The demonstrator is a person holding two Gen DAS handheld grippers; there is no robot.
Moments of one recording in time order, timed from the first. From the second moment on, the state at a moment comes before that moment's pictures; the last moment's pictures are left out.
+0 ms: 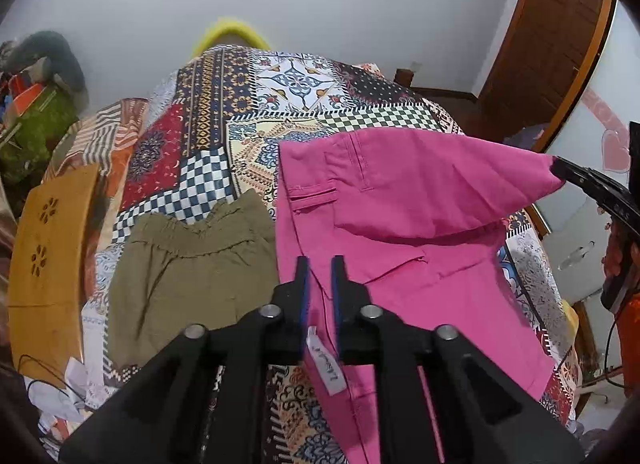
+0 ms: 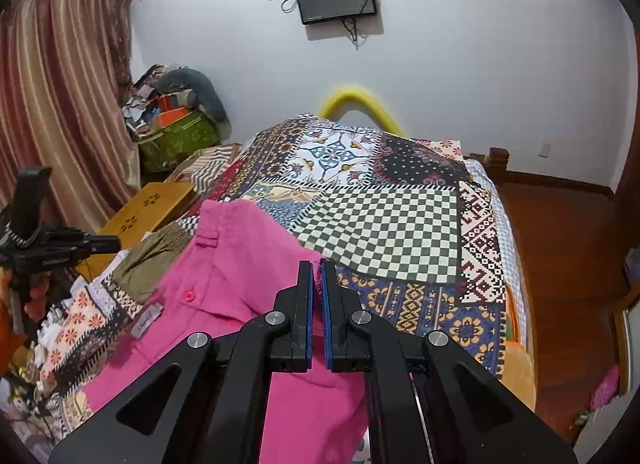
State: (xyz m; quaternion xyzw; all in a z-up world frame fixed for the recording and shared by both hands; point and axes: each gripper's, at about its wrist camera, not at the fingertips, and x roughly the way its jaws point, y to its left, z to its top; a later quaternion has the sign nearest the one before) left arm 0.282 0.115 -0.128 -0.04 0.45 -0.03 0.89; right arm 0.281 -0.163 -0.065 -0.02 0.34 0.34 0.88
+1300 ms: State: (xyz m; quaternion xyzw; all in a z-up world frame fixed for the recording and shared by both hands) left arm 0.433 0.117 -0.205 -0.03 0.48 -0.08 0.87; right arm 0.308 -0.190 -0.121 -0.01 0.37 0.32 0.87
